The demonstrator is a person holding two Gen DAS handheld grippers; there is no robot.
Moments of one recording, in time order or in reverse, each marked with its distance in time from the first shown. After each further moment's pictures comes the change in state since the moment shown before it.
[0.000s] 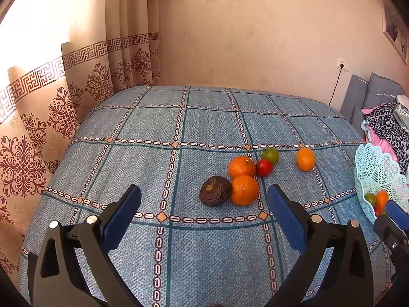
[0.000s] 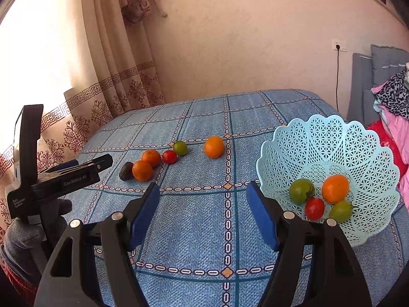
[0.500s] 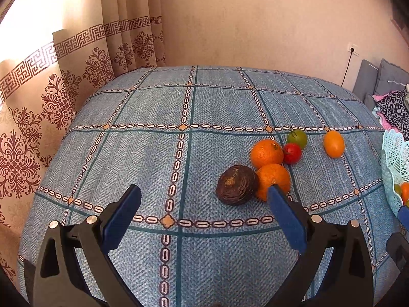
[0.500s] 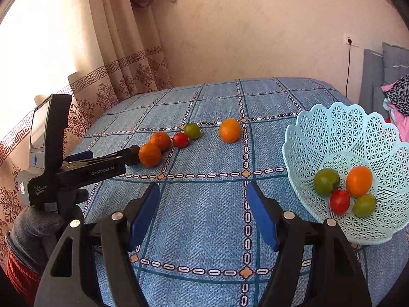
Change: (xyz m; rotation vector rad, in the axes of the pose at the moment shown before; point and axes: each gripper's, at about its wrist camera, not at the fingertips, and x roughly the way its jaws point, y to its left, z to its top) left arm 0.046 0.003 -0.006 0.029 0.085 0.051; right arm 0.026 0.017 -0.010 -0.029 0.070 0.030
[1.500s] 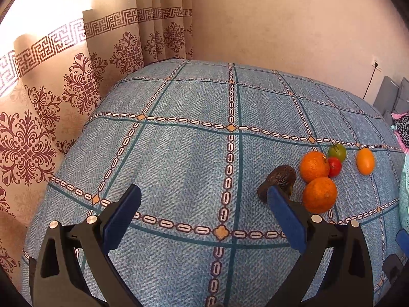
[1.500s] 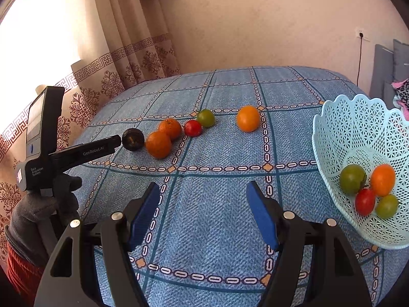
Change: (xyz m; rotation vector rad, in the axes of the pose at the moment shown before) left arm 0.018 0.047 0.001 -0.115 0.018 0.083; right arm 0.029 0.014 0.000 -0.014 0.066 0.045
